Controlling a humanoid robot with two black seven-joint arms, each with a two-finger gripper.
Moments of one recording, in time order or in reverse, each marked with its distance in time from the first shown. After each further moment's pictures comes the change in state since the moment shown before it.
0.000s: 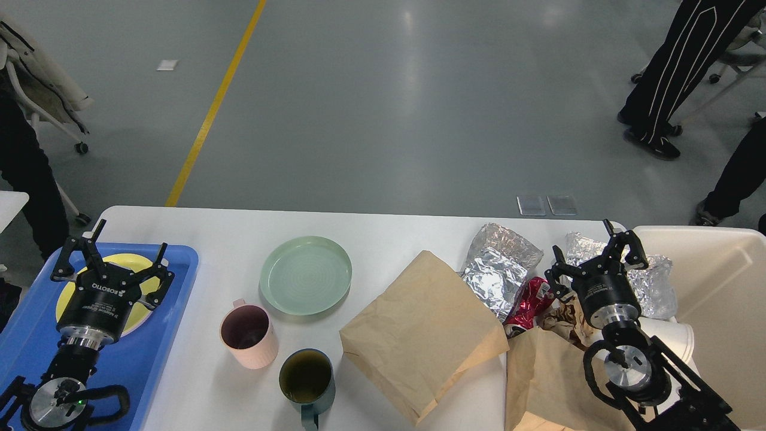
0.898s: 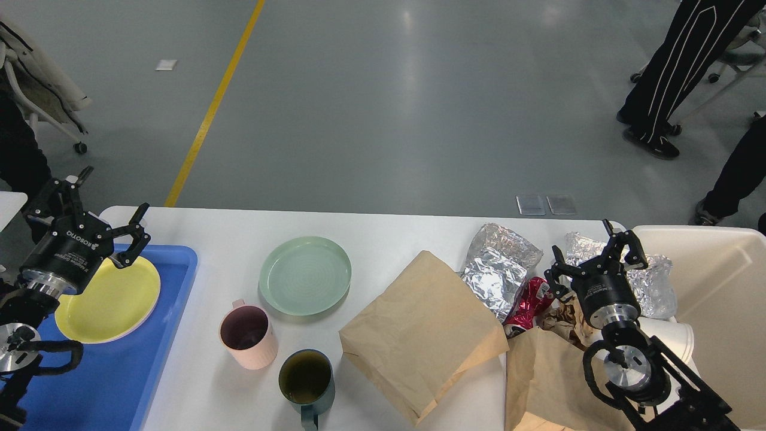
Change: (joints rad) left arm -0.207 0.285 0.260 0.043 0.002 -0.002 0.023; right arm 0.000 0.001 0.000 0.000 0.000 0.000 0.000
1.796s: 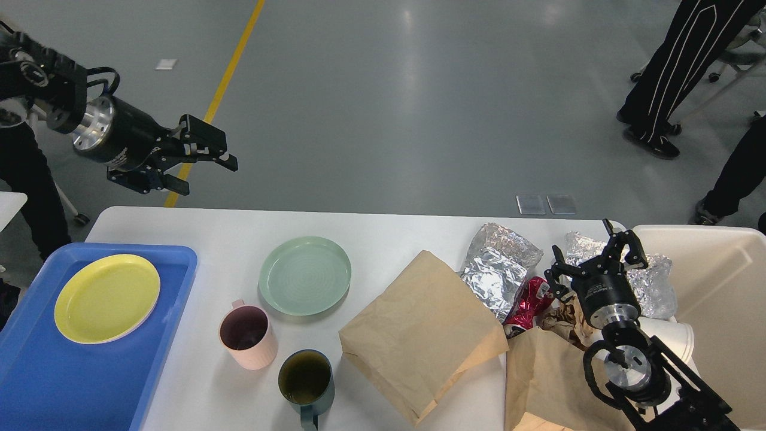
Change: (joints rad) left arm -1.819 -0.159 2.365 -0.078 -0.003 -0.363 0.009; right arm 0.000 -0.001 0.000 0.000 0.001 0.000 0.000
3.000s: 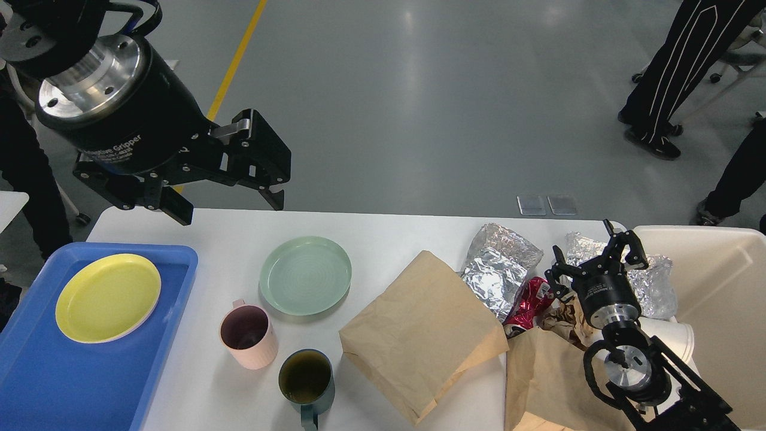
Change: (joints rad) left arm -0.732 -0.310 0.400 -0.693 -0.548 -0.065 -0.001; right arm 0.000 -0.001 0.000 0.000 0.000 0.000 0.000
